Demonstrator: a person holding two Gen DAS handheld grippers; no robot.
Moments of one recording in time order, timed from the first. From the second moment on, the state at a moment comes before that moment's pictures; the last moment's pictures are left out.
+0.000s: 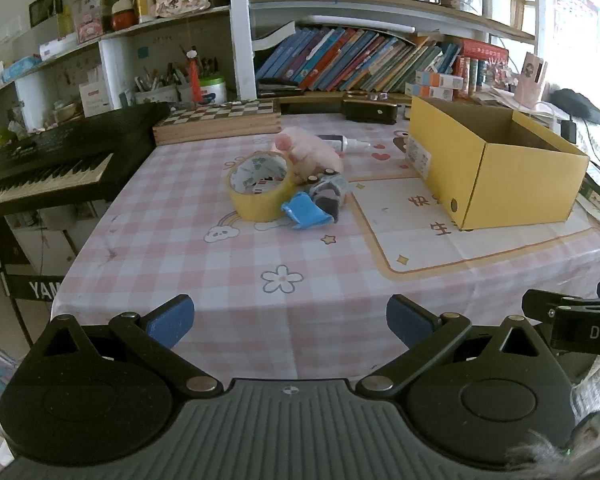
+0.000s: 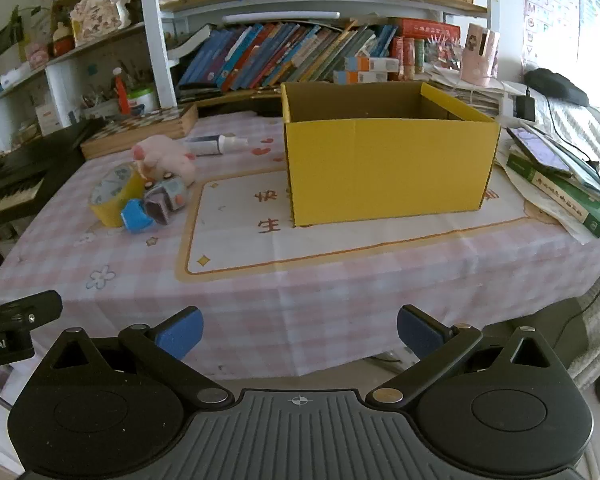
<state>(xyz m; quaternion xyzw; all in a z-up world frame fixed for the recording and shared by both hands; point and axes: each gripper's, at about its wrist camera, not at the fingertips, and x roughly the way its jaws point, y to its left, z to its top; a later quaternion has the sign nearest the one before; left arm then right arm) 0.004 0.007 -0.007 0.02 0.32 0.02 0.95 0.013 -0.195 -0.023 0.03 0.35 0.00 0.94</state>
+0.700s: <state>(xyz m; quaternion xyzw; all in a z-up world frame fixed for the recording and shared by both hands) 0.015 0.017 -0.009 0.02 0.33 0.03 0.94 0.023 -0.184 -0.022 0.02 0.35 0.01 0.94</state>
